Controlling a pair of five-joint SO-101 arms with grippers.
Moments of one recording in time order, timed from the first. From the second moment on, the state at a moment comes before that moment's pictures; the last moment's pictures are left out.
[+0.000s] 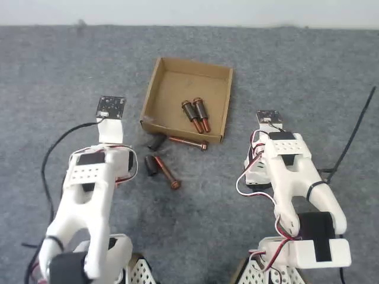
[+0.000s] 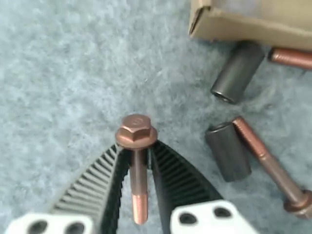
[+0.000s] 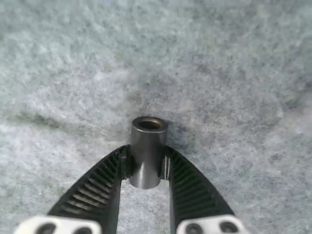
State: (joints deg) left arm -11.5 -25.4 61.7 43.4 -3.5; right arm -7.1 -4.8 42.9 62.9 -2.9
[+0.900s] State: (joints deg) left arm -11.3 -31.4 69.6 30.8 -3.4; right arm -7.1 -4.8 42.9 50.5 -2.9
